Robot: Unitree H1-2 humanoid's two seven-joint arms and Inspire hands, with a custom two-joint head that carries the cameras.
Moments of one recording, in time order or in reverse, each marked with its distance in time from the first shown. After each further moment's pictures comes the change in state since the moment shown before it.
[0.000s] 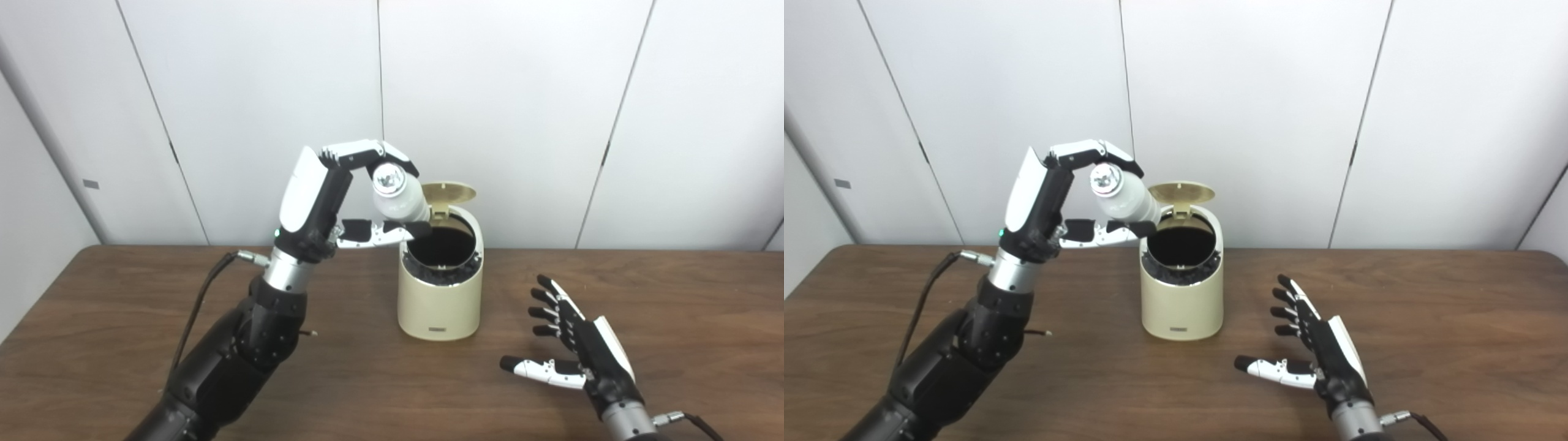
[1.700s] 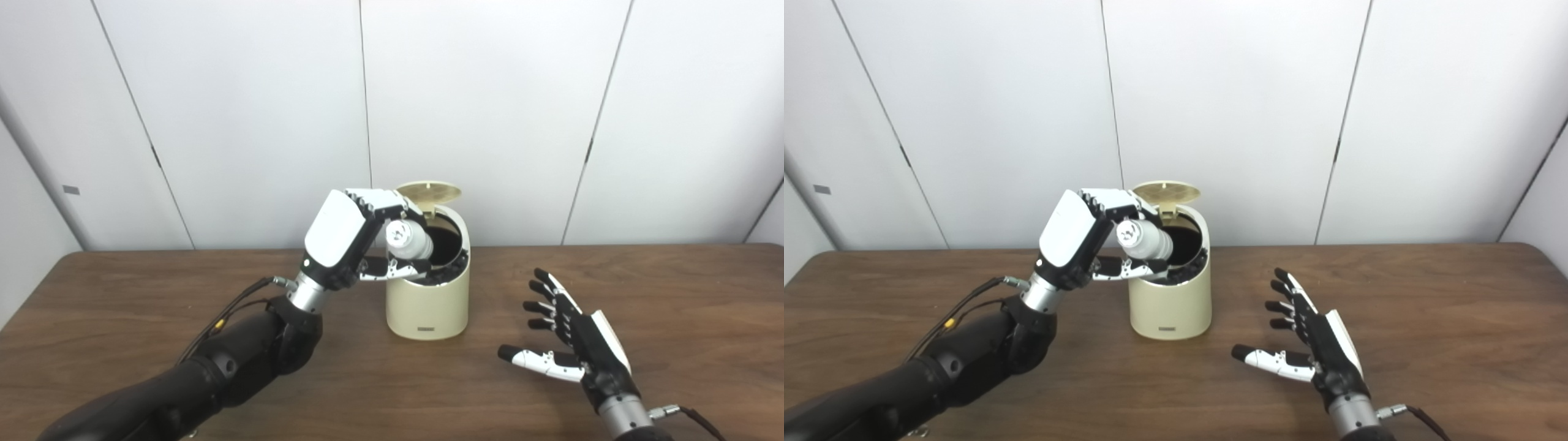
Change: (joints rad) left arm -0.194 -0.010 -0.505 0.490 0.011 -0.022 0.433; right arm 0.001 -0.010 -0.015 -0.002 0.043 -0.015 -0.005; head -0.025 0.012
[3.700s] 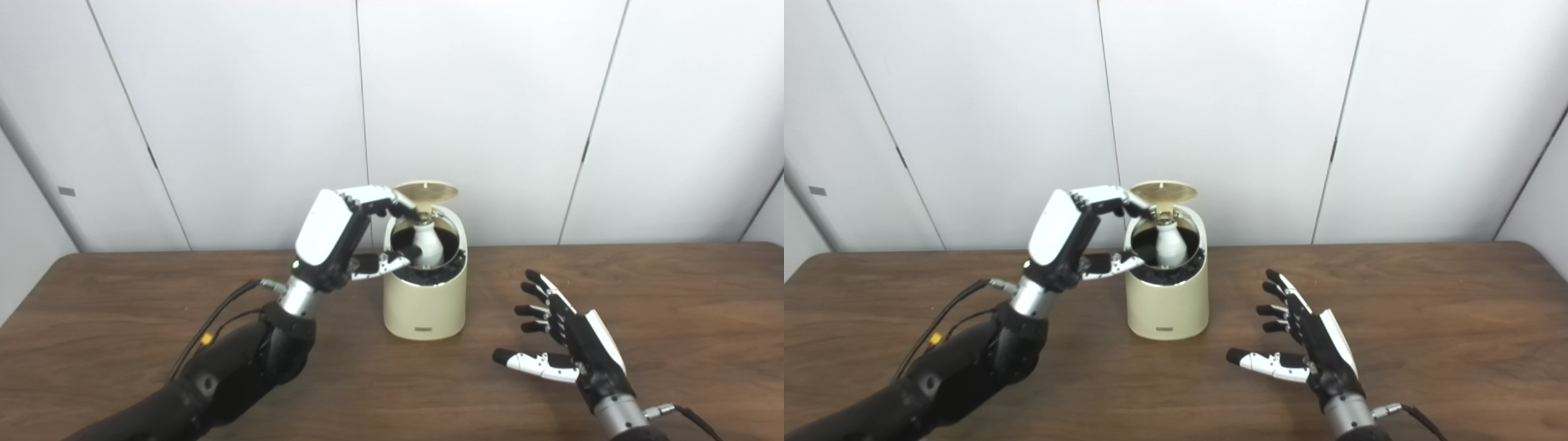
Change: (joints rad) left arm 0.112 0.048 0.162 -0.234 -0.035 0.006 -0.138; right arm 0.005 -0.003 0.010 -0.008 0.000 0.000 0.000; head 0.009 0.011
